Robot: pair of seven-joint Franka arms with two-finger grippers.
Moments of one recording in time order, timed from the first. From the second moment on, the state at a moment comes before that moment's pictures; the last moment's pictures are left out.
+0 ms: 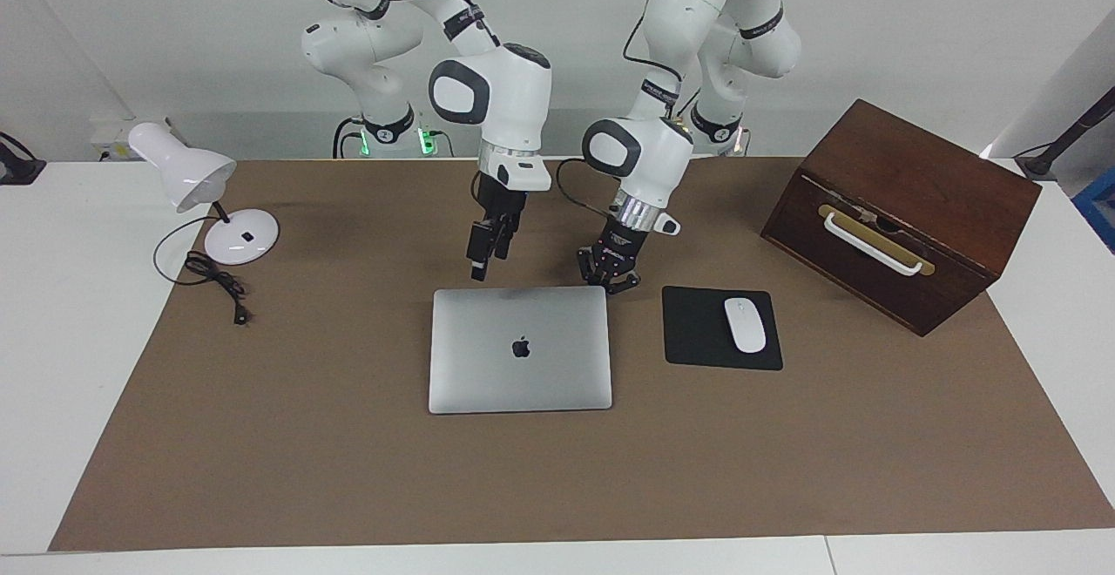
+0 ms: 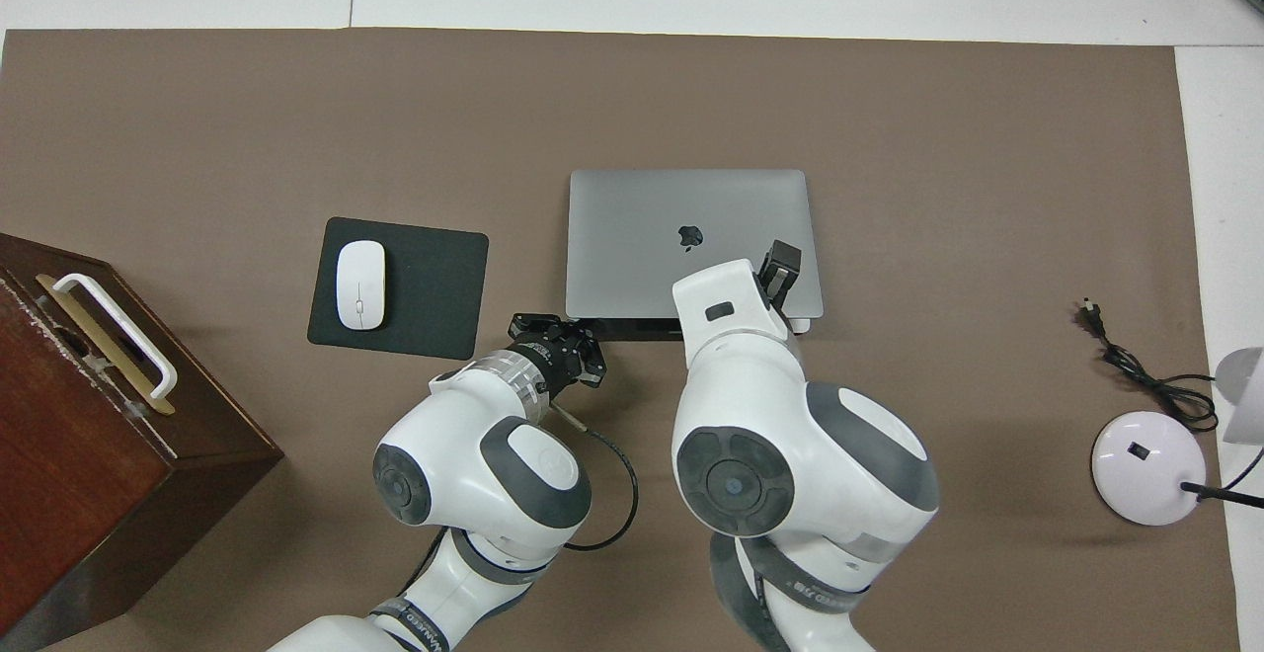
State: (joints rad) left arm -0.74 0.31 -0.06 -2.16 -1.62 3.18 -1.72; right arm 0.52 0.07 0.07 -2.12 -0.69 2.38 -0.14
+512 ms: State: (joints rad) left arm -0.75 0.31 -0.06 -2.16 -1.62 3.19 -1.72; right arm 0.53 0.12 0.07 -2.15 -0.74 2.47 -0.14
